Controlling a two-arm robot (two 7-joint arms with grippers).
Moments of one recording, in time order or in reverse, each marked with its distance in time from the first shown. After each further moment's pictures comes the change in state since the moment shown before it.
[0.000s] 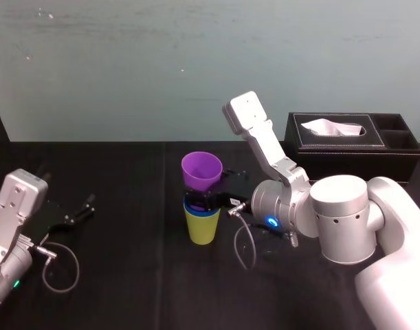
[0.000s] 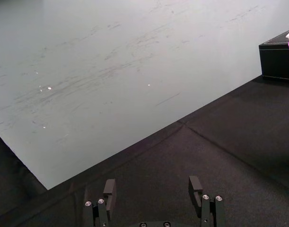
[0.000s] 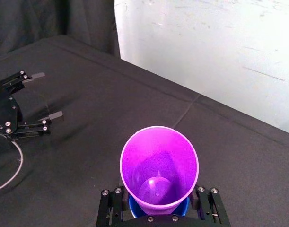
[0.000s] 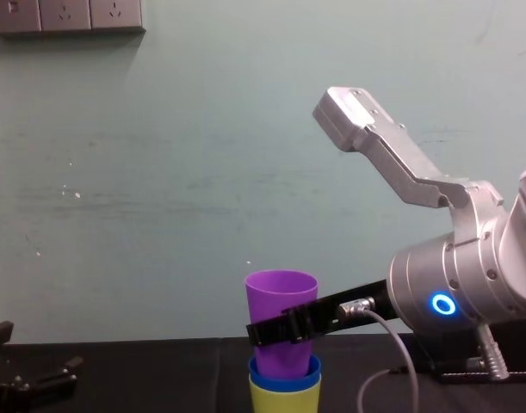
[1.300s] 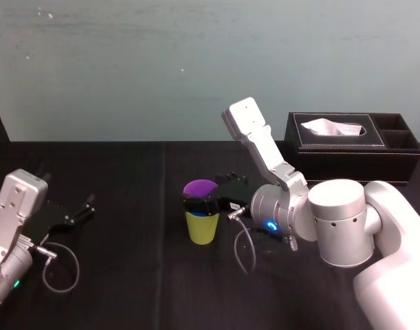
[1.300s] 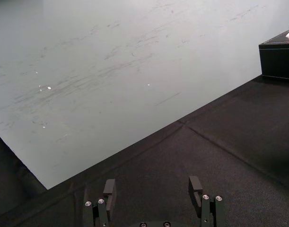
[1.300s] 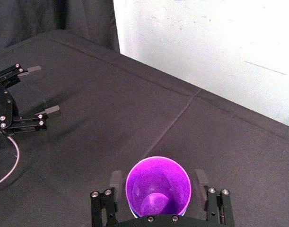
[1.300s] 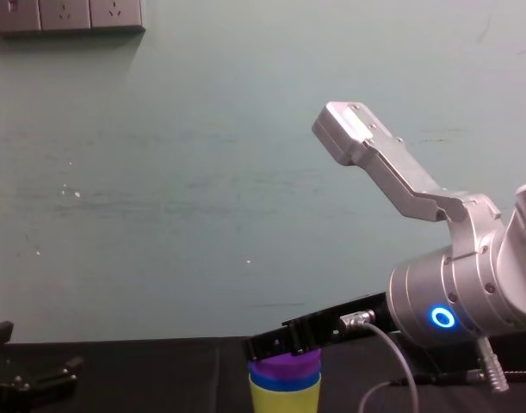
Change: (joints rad) left arm 0.000 0.000 0.000 0.000 0.000 0.000 0.000; right arm 0.000 0.000 -0.005 0.023 0.000 -0.009 -0.001
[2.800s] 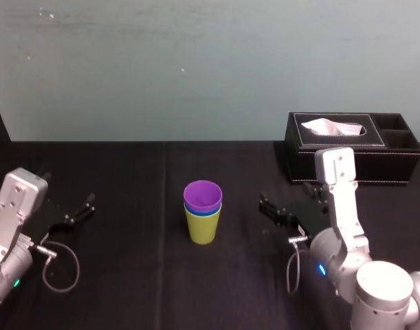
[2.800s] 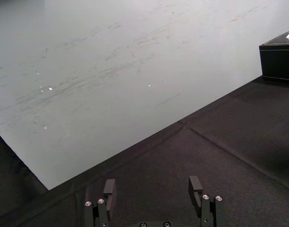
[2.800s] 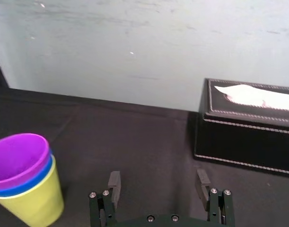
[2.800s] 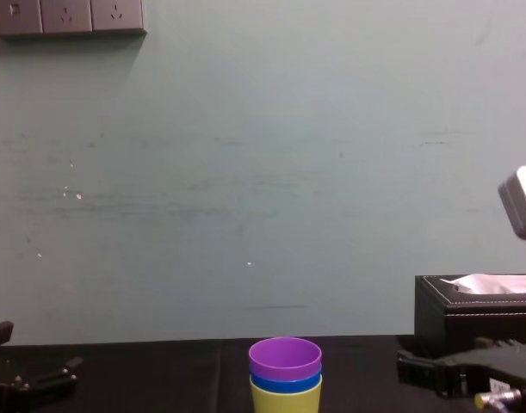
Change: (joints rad) left arm 0.000 0.000 0.000 0.000 0.000 0.000 0.000; right arm -0.296 -0.047 0.219 -0.044 -0.070 -0.388 -0.314
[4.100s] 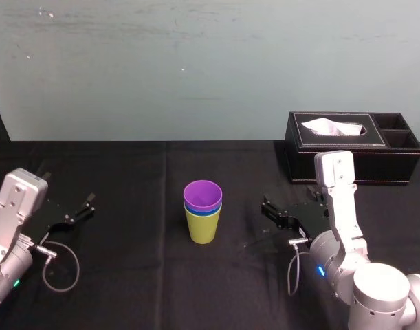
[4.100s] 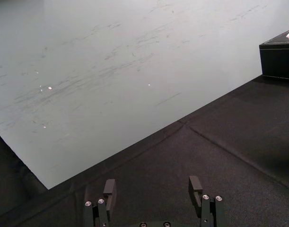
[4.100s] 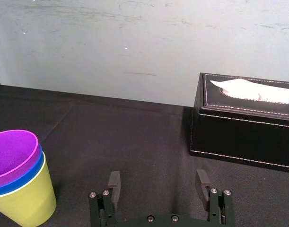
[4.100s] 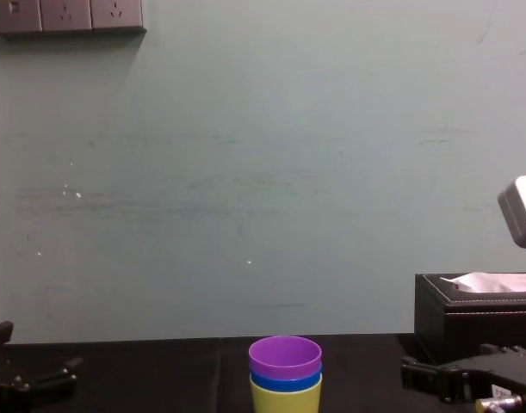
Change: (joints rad) left arm 0.000 0.000 0.000 0.000 0.000 0.000 0.000; right arm 0.001 -0.015 0.008 0.015 -0.017 0.003 -0.019
